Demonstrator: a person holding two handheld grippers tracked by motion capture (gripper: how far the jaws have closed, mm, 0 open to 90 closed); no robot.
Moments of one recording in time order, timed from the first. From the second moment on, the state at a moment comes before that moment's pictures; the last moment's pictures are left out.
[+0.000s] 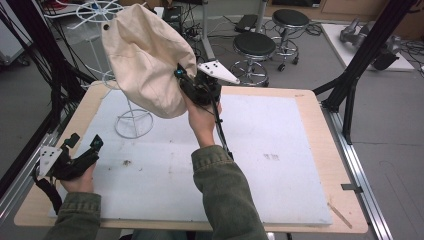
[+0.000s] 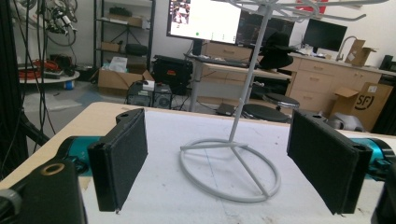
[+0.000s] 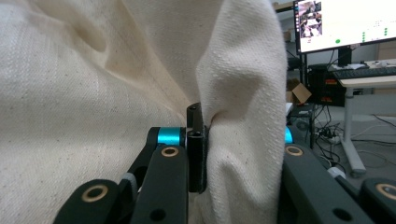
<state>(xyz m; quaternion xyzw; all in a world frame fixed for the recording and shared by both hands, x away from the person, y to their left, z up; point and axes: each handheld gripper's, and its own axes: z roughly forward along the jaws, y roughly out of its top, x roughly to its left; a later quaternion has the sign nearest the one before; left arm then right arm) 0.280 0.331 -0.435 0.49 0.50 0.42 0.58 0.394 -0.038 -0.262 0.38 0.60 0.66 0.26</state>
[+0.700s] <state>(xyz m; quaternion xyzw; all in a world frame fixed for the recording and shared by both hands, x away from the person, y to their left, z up) 0.280 0.331 -0.435 0.49 0.50 0.42 0.58 0.399 -0.026 -0.273 0.37 0.65 0.62 0.25</state>
